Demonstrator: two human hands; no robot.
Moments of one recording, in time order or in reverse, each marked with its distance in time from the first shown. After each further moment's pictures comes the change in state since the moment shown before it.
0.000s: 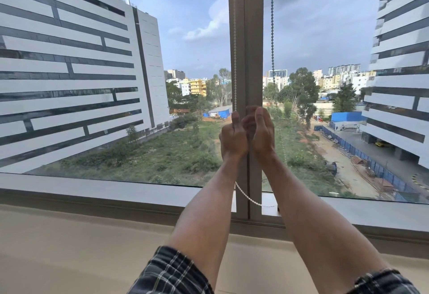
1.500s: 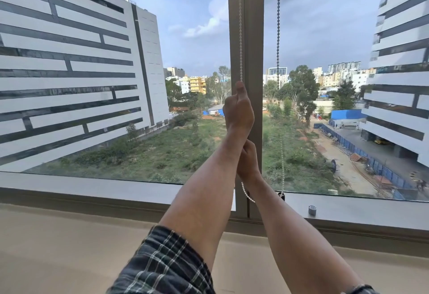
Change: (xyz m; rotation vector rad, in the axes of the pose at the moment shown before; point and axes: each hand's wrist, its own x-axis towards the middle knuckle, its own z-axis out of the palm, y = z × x) left_hand 0.031 0.055 0.015 -0.081 -0.002 0.039; right_hand -0.046 0.047 0.012 -0.162 -0.166 0.133
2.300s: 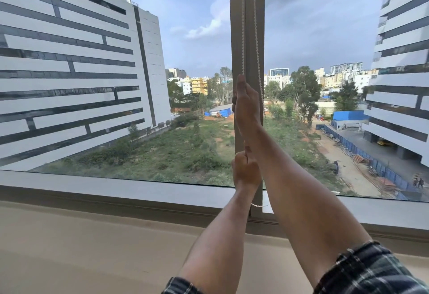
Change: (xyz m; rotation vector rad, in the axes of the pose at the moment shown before) left_hand -0.100 -0.087 -0.017 0.201 -0.061 -0.186; right_hand 0.066 -0.113 0.021 0.077 0.052 -0.096
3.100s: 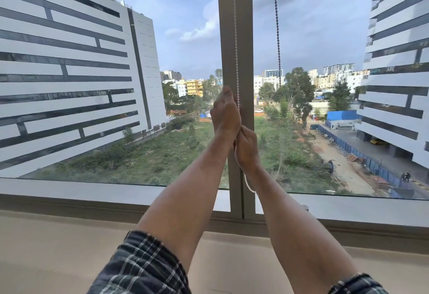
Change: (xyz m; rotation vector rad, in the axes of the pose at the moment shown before) left_hand 0.068 0.112 -0.021 -0.260 0.095 0.132; right_hand -0.055 0.069 -0.043 0.035 0.014 0.003
